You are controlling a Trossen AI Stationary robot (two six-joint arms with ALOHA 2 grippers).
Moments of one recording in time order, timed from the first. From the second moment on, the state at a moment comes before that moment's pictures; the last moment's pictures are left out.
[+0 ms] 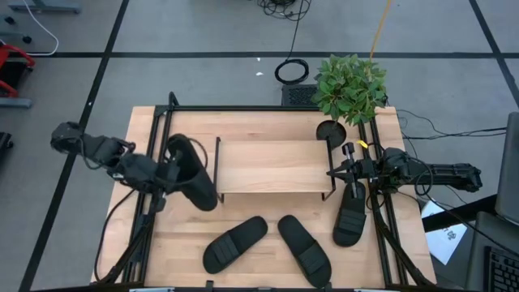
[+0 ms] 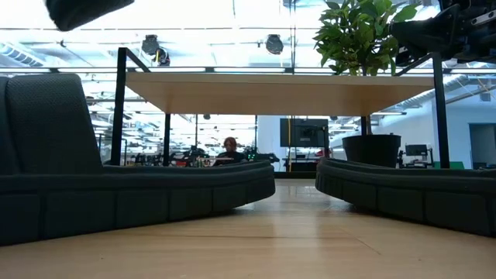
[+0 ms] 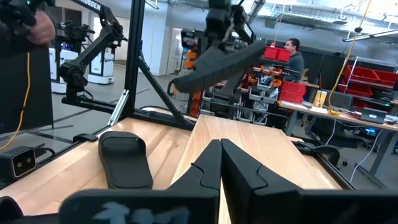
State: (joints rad) left arm -0.38 0.80 1.02 -0.84 -0.10 -0.18; right arm -0.06 0.21 0.11 0.19 -0.21 -0.14
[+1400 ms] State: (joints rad) left arm 0.34 1.83 1.97 -1.50 0.77 0.47; right arm -0.06 0.21 0.11 0.19 -0.21 -0.15
